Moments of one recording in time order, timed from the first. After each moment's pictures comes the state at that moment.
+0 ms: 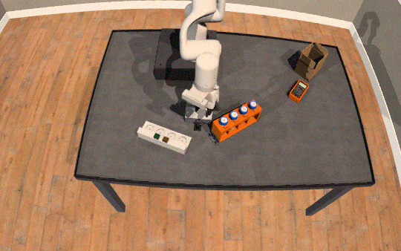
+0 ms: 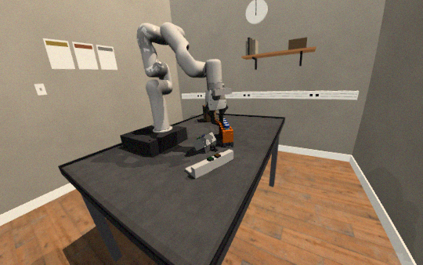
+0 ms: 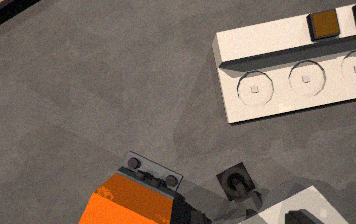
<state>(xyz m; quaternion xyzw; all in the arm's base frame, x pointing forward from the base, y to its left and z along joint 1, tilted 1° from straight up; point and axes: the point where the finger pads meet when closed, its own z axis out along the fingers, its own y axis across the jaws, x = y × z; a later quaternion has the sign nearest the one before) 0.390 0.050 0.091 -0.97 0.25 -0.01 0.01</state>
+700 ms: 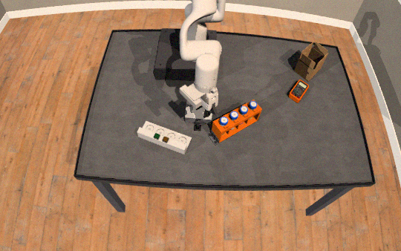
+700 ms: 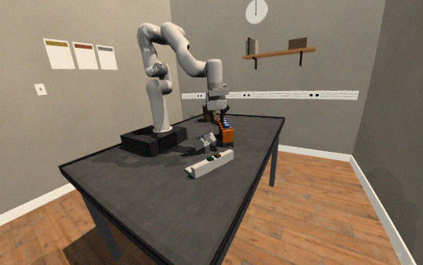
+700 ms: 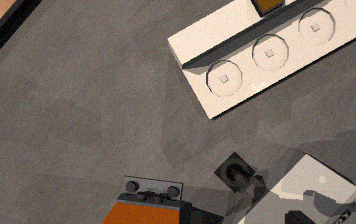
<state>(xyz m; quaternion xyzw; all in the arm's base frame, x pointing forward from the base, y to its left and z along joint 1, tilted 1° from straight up) 0.390 0.050 0.091 -0.92 0.40 -0.01 0.00</state>
